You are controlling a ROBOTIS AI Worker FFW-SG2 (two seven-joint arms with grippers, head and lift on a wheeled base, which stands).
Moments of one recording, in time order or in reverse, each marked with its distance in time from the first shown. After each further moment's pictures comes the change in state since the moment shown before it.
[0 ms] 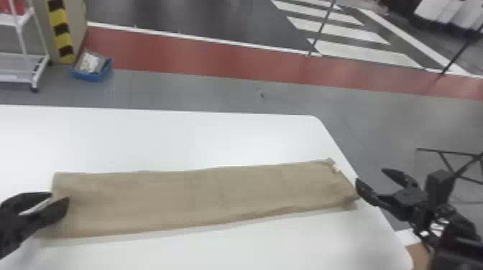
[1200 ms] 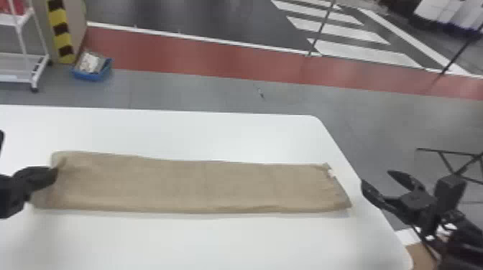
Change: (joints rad) left arm -0.208 0.000 -0.040 0.160 -0.032 0.050 0.056; right arm 0.023 0.000 -0.028 -0.001 -0.049 -0.021 0.012
